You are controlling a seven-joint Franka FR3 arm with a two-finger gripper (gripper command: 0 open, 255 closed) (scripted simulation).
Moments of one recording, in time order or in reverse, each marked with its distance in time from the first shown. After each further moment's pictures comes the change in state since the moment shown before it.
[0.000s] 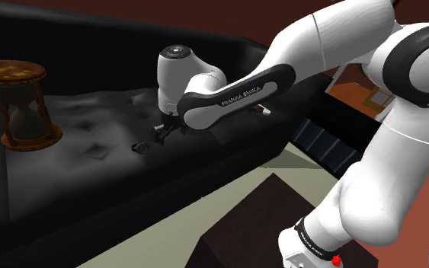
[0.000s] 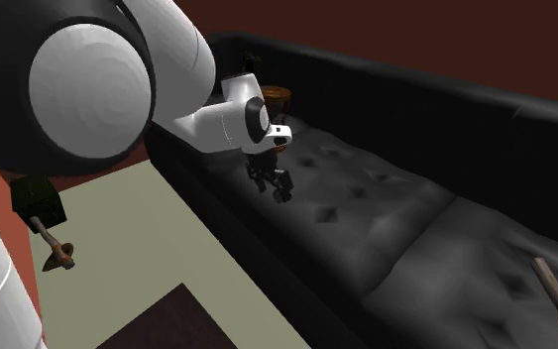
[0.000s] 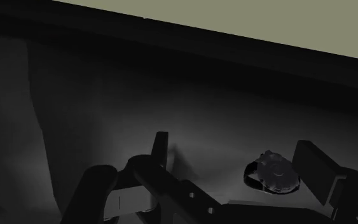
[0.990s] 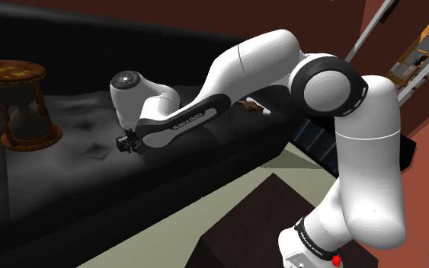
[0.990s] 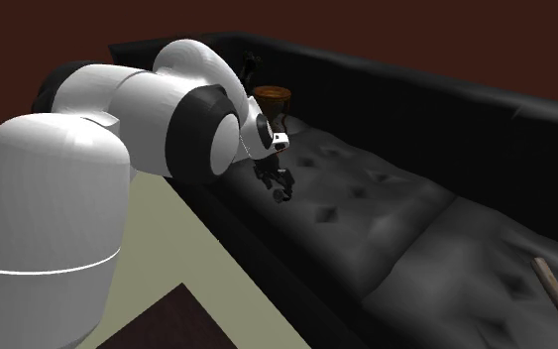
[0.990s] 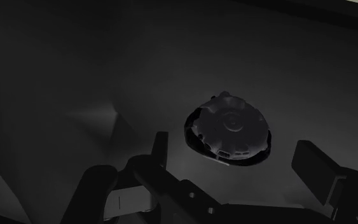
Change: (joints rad) arm 0.139 0.436 -0.064 0.423 -0.213 0.015 0.137
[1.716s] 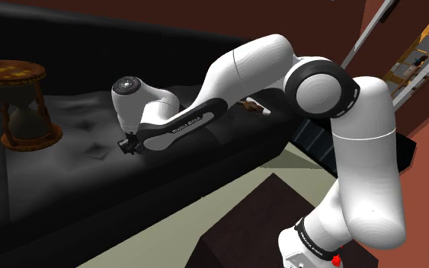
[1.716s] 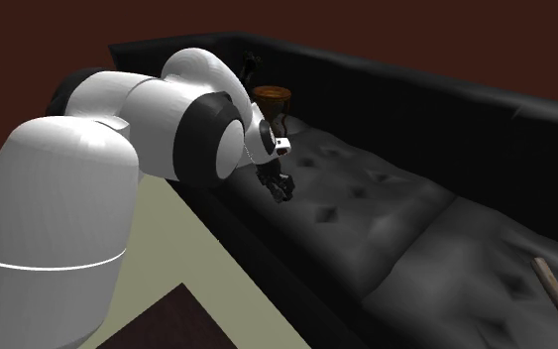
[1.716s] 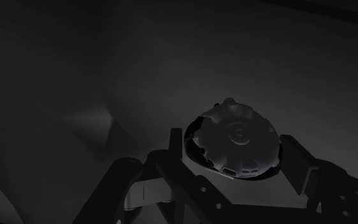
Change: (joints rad) arm -0.001 0.035 -0.011 0.011 -0.014 0.026 0.007
